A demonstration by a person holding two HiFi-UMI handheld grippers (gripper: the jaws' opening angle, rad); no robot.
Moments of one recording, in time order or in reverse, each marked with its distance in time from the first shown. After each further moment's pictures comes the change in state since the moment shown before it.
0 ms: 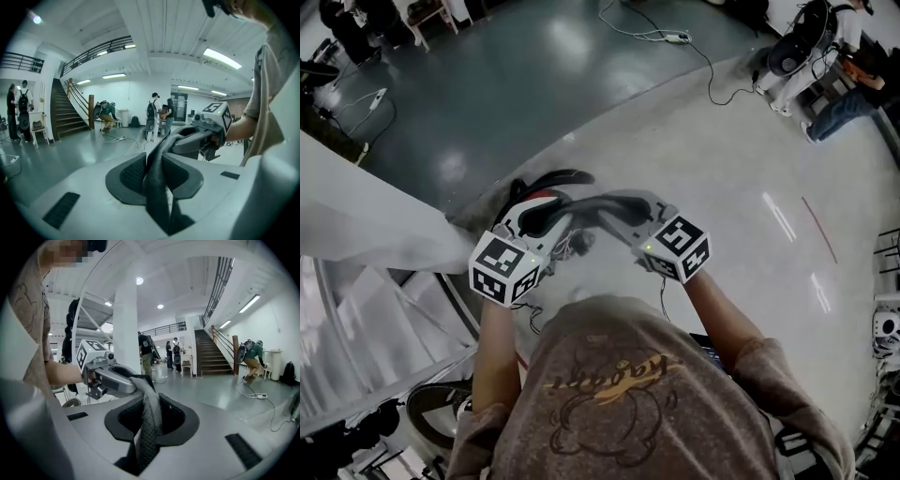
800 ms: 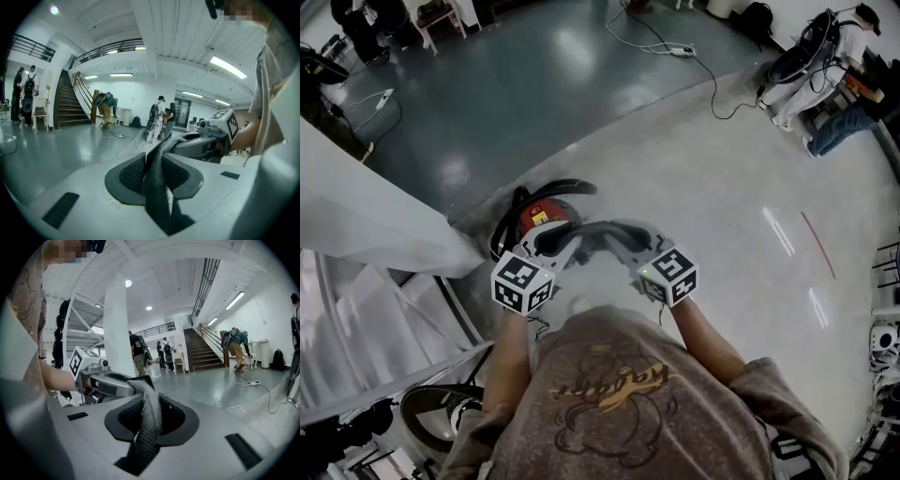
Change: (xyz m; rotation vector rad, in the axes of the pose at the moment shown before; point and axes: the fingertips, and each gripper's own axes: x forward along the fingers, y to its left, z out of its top) left arm 0.022 -0.012 -0.054 -0.120 -0.044 -0.013; right arm -0.003 -0.001 -0.059 0.107 -0.017 -0.100
